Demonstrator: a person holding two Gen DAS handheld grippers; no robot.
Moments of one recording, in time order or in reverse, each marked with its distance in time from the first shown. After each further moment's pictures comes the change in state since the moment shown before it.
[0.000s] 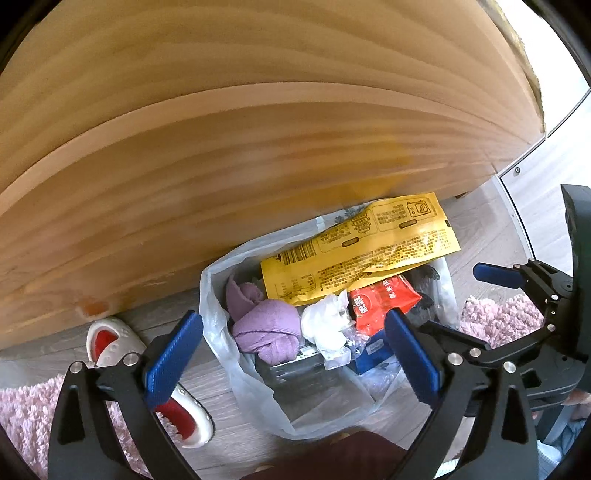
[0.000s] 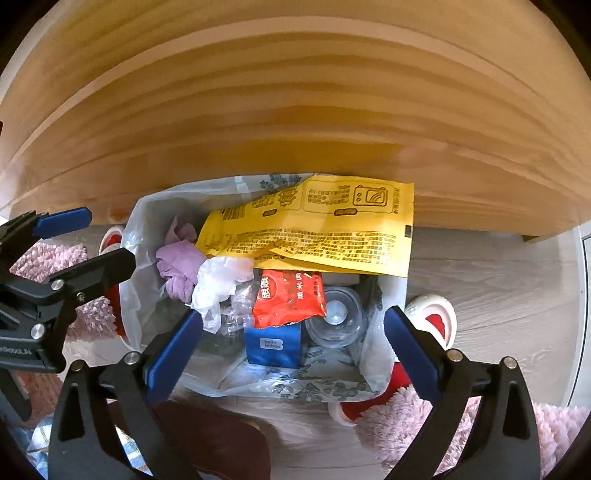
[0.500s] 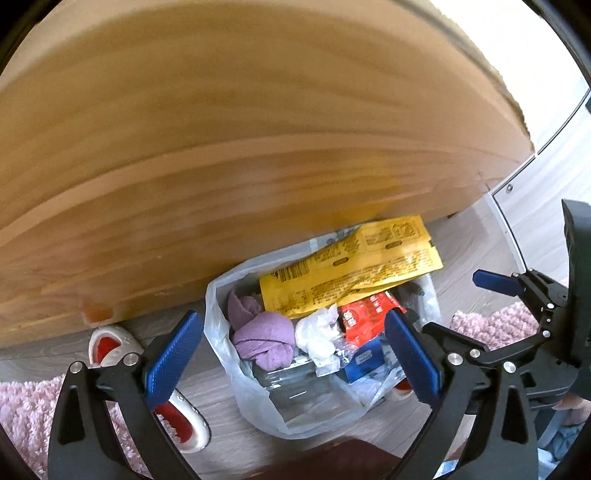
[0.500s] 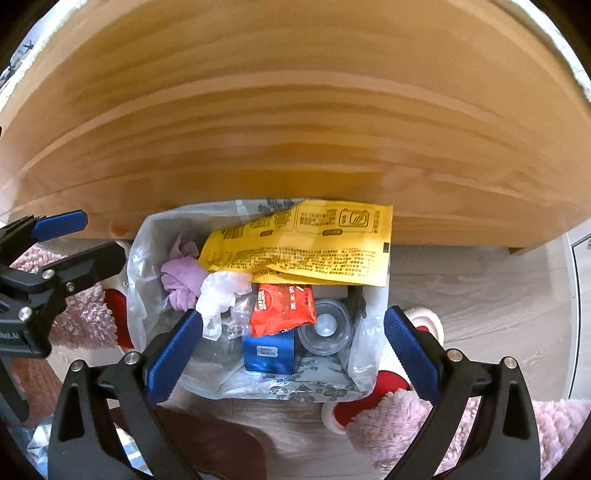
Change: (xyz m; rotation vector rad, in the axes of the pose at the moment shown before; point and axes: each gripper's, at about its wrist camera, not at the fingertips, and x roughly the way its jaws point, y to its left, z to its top) left arm -0.030 0.000 0.000 -0.020 -0.093 -0.021; right arm -0.028 0.002 -0.005 0.001 -0.099 -0.027
